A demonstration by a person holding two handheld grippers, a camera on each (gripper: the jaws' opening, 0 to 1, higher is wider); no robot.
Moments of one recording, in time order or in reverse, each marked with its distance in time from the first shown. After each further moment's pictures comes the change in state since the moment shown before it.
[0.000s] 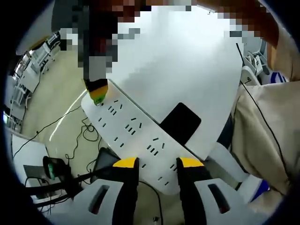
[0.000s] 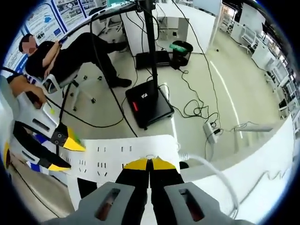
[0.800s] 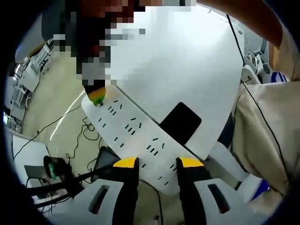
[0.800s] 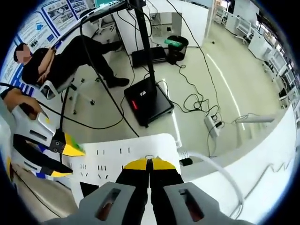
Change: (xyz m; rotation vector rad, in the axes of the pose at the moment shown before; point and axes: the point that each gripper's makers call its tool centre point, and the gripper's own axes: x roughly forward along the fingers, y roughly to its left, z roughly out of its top) left arm 0.000 0.001 0.000 0.000 0.015 0.002; right arm 0.012 -0.006 -0.003 0.060 0.027 0.005
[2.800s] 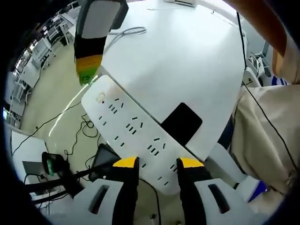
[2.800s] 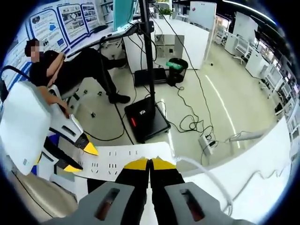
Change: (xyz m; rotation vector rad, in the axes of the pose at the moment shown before) left arm 0.001 0.001 0.000 -0.032 0.012 -0.004; right arm -0.067 0.021 0.009 -0.083 -0.219 -0.031
